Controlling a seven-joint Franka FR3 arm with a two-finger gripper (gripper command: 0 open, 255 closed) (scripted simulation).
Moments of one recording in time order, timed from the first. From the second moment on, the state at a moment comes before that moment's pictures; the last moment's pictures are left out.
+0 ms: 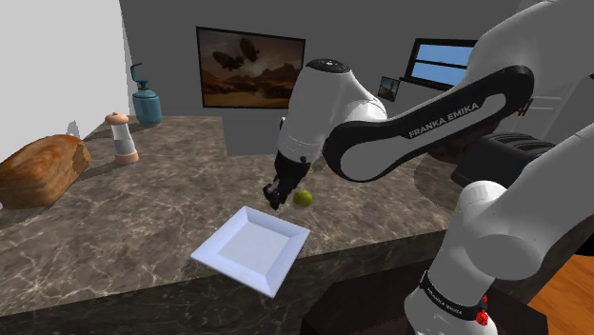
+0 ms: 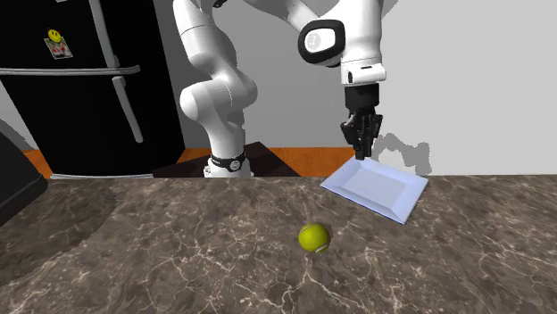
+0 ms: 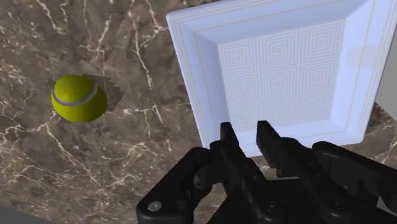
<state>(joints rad) 0.21 -0.45 0.33 -2.61 -0.05 2.41 0.44</state>
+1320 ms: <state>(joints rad) -0.01 -0.20 0.10 -2.41 -0.05 2.23 0.35</state>
